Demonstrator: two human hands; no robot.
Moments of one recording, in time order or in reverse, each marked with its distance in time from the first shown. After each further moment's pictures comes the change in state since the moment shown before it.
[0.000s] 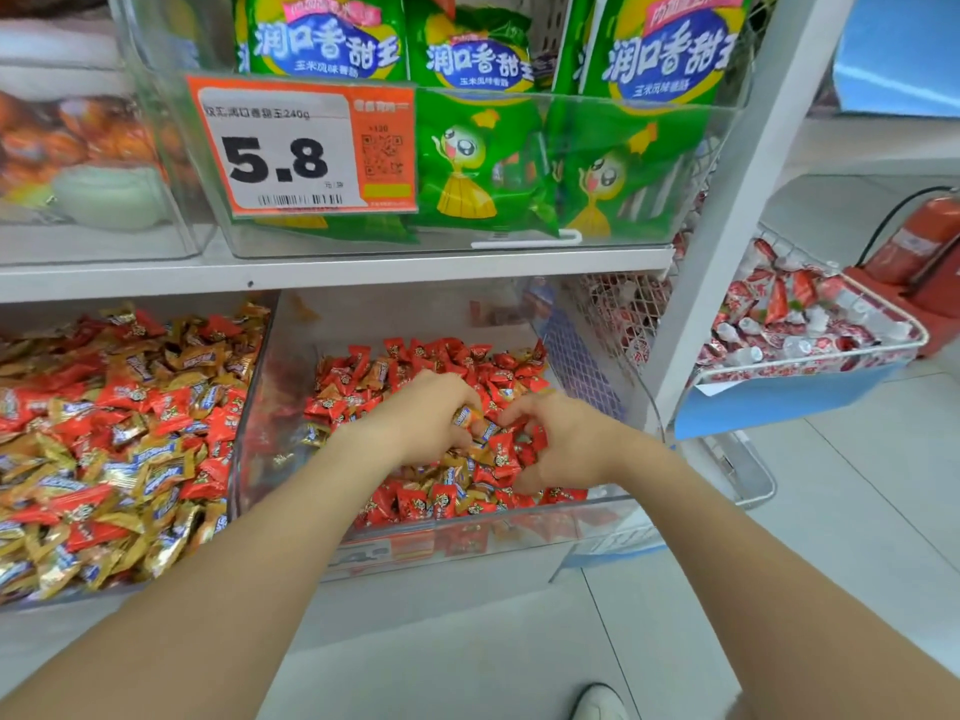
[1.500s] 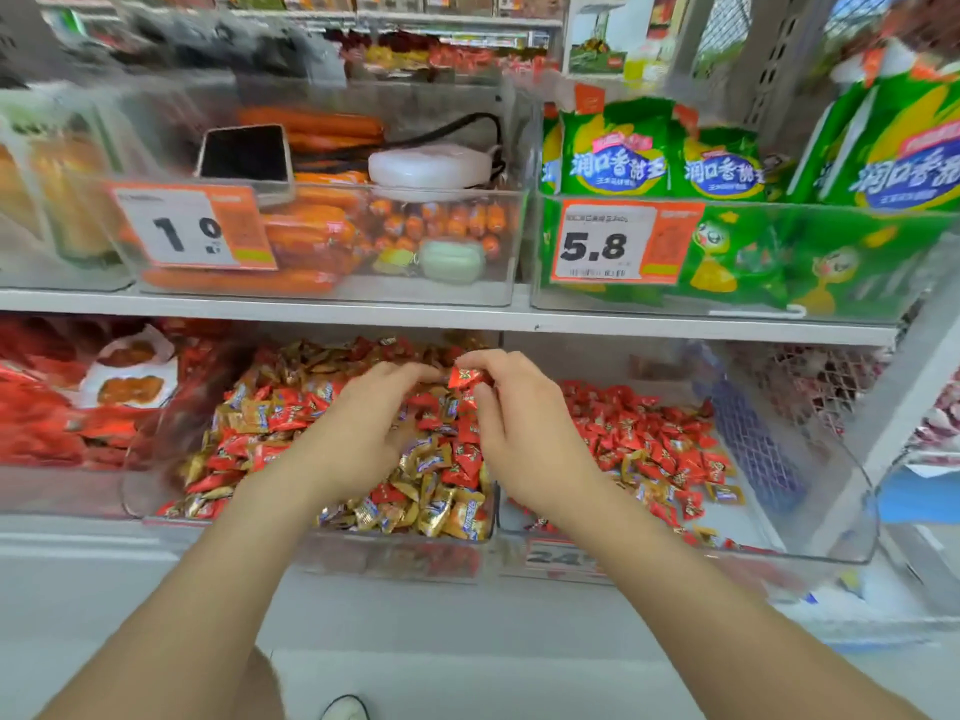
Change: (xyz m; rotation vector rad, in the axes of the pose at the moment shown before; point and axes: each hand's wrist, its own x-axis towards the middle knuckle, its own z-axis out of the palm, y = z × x) left_hand -0.211 -0.126 -0.095 0.003 0.460 -0.229; right_hand -0.004 -0.240 0.066 0.218 0.533 -0.553
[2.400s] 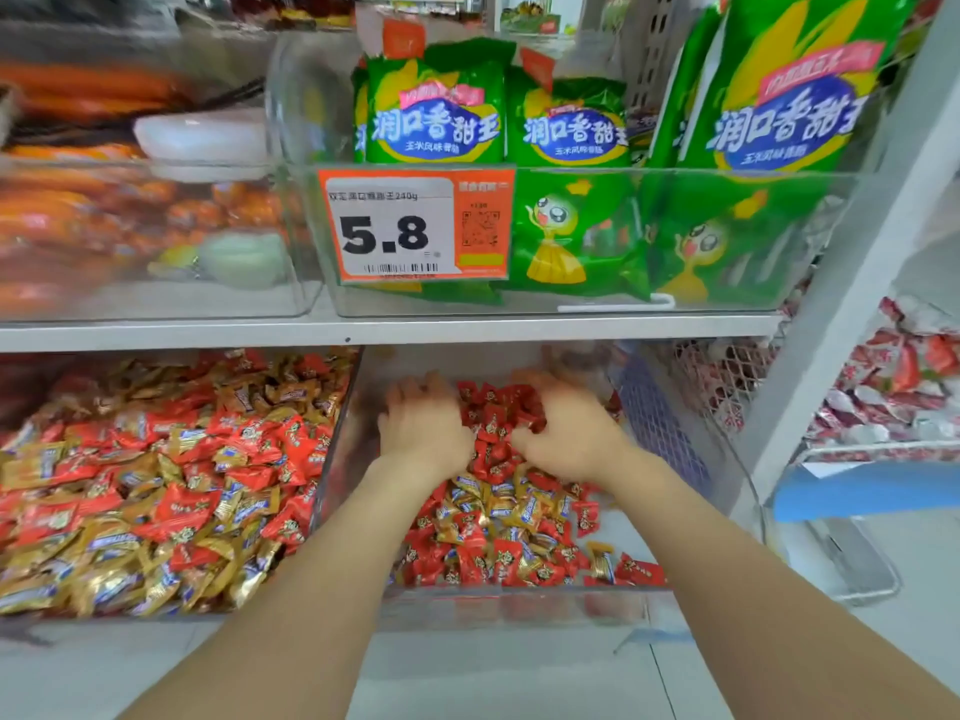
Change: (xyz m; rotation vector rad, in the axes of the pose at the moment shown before) left_hand 0.127 0.133 0.156 0.115 -0.146 -0.348; right_hand 0.014 0.215 -0.082 -0.249 -0.231 0.288
